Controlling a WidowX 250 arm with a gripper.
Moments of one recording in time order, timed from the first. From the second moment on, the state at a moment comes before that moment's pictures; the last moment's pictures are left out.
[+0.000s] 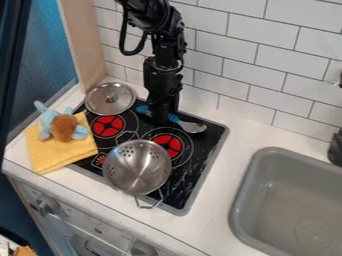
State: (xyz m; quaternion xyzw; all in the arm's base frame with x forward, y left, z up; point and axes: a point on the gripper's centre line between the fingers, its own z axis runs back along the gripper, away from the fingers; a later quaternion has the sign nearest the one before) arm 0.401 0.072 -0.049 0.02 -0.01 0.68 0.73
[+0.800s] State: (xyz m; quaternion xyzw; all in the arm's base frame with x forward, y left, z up) arm 0.403 0.070 -0.038 0.06 -0.01 0.64 0.76
